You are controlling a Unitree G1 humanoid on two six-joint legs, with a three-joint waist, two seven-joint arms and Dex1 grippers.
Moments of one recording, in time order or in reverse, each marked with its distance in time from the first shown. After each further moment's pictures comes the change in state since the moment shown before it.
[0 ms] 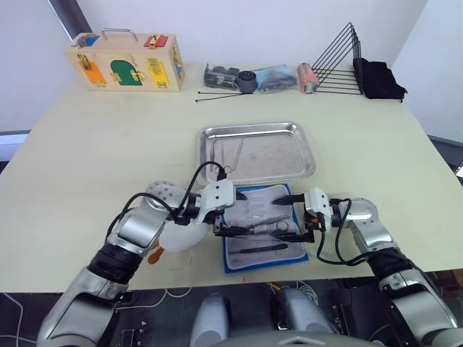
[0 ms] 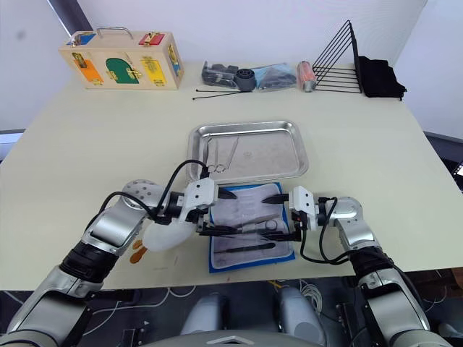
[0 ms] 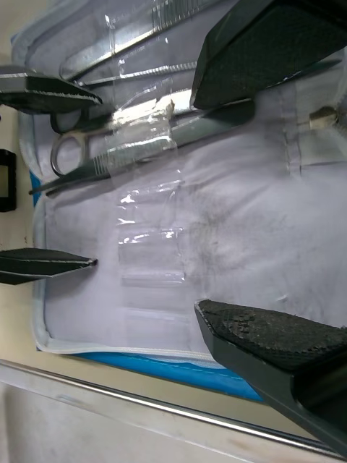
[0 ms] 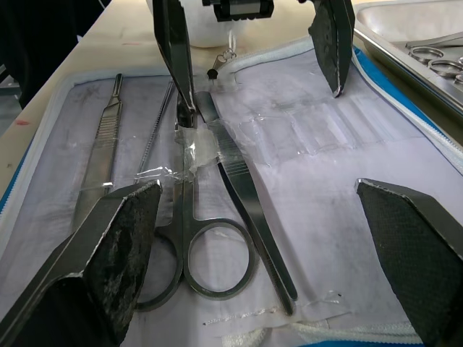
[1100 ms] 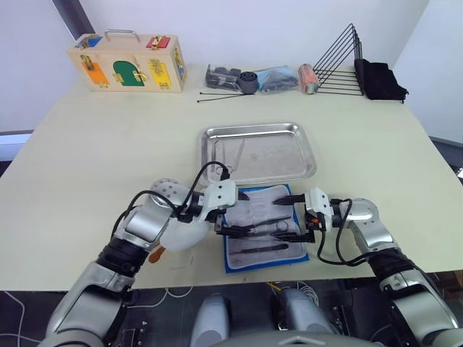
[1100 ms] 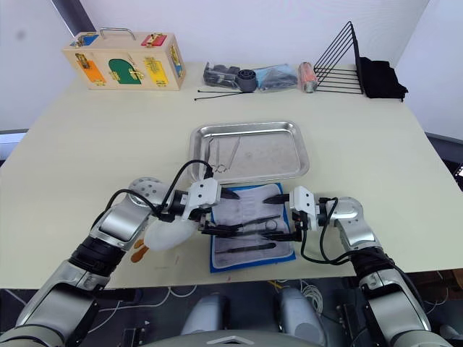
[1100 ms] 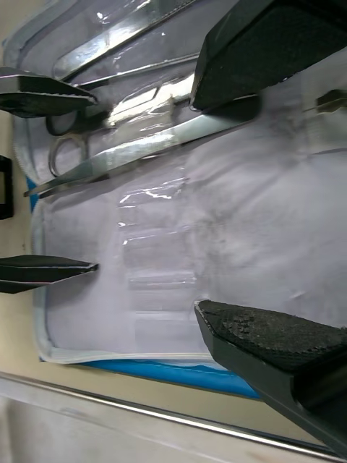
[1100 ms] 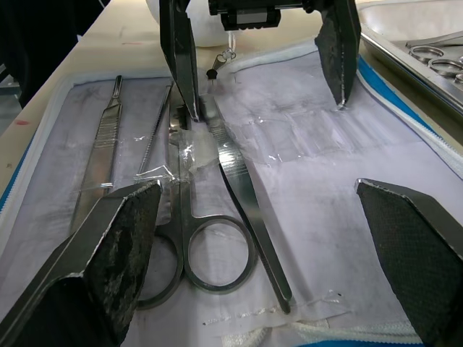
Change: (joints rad) left arm -0.038 -0.020 -0.019 0.081 0.028 -0.060 -0.053; right arm 0.003 -0.004 0.000 -0.003 0.000 0.005 -0.004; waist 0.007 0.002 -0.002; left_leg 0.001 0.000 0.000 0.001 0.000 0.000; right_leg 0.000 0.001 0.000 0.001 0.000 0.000
